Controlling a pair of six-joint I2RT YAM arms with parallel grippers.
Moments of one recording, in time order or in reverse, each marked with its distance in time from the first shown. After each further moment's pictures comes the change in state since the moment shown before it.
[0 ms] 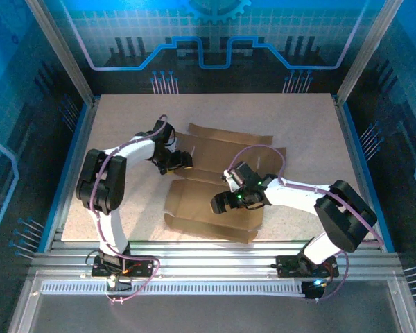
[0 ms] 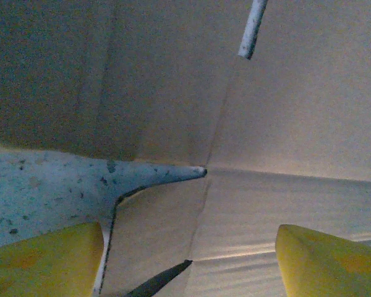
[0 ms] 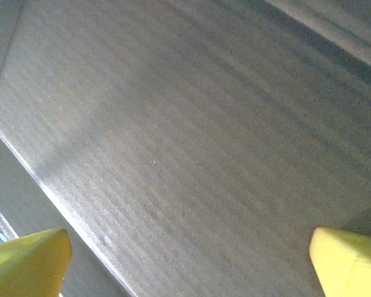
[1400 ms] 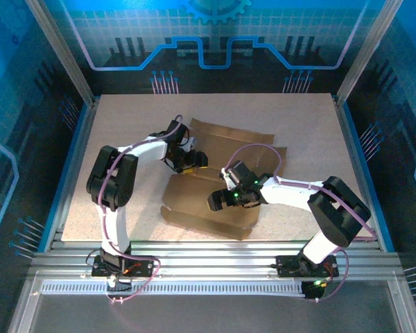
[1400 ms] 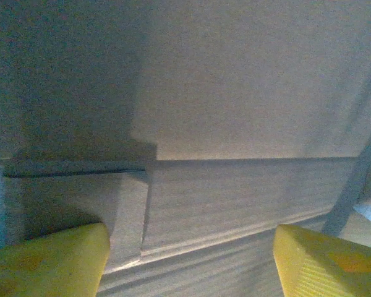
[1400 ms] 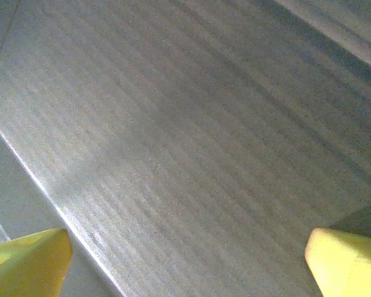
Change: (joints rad) left arm -0.102 0.078 0.044 0.115 0.108 -0.026; right arm 0.006 0.057 0.022 0.059 0.027 0.019
